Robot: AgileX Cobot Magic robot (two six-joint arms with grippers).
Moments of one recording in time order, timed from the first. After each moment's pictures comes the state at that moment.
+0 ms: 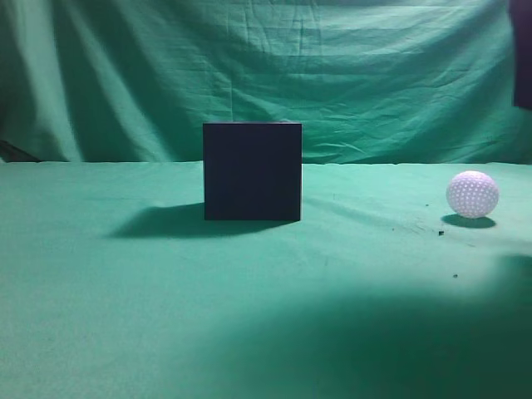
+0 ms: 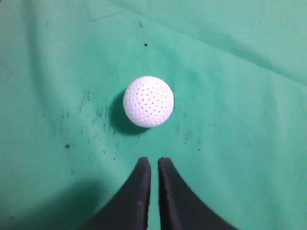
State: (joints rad) left arm -0.11 -0.02 0.02 0.09 0.36 -0.03; right arm 0.32 1.49 -0.99 0.02 0.84 -0.15
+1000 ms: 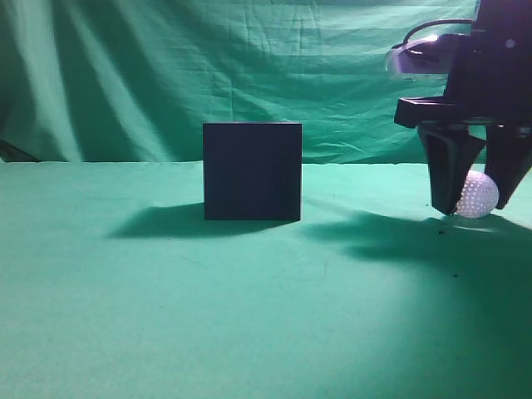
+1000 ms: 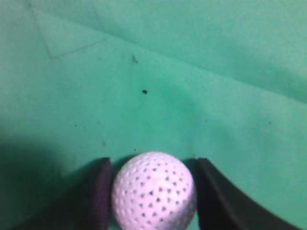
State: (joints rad) left arm -0.11 -0.02 0.02 0.09 0.36 -0.03; right arm 0.33 1.85 -1.12 0.03 0.70 -0.07
